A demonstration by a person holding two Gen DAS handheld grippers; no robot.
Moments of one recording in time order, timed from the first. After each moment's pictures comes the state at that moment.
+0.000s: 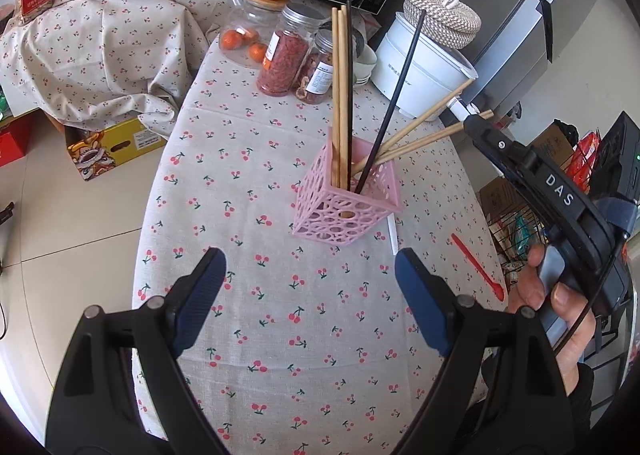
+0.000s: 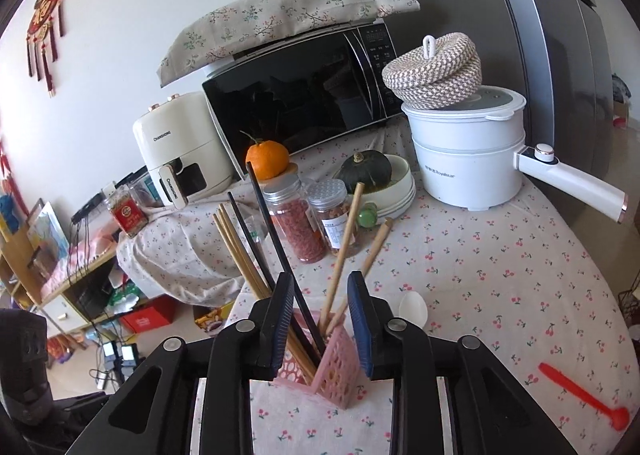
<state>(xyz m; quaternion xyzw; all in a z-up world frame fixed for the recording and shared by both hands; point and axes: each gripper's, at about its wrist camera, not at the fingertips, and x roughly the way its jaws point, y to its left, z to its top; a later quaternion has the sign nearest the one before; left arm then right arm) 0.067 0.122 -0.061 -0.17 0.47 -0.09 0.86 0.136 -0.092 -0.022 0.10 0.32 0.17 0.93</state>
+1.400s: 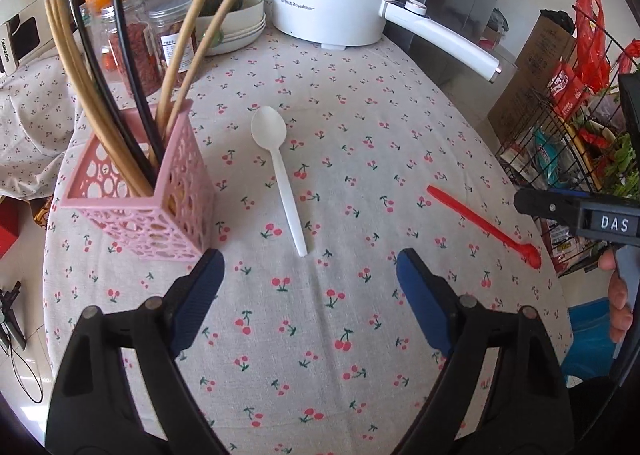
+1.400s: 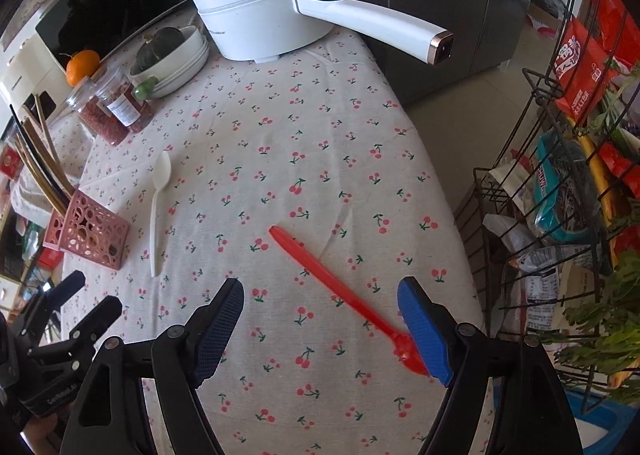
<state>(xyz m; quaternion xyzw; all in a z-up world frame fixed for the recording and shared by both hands) 0.111 -0.060 -0.106 -0.01 0.48 -0.11 0.87 0.138 -0.293 -0.086 0.04 0.56 0.00 0.83</state>
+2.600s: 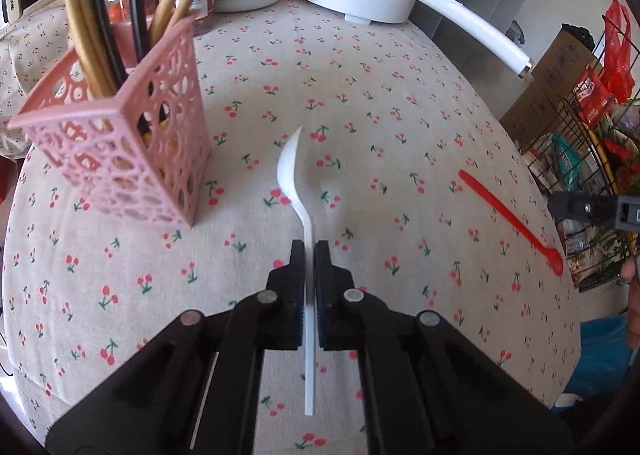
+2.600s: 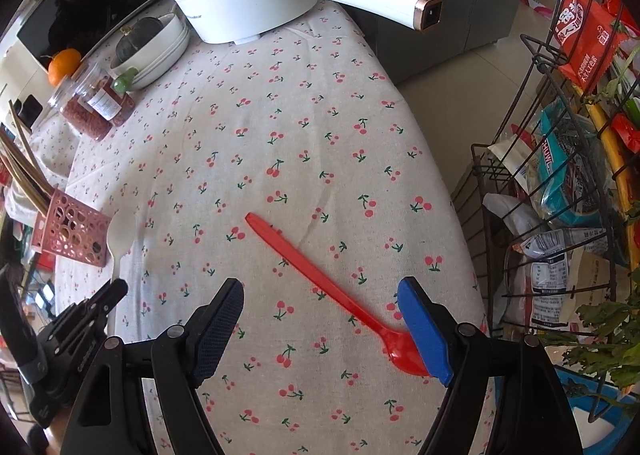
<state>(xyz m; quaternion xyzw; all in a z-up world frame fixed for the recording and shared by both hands) 0.102 -0.046 -0.150 -0.05 0.51 -0.10 0.85 0.145 -0.305 -0.105 0.06 0.59 0.00 0.80</state>
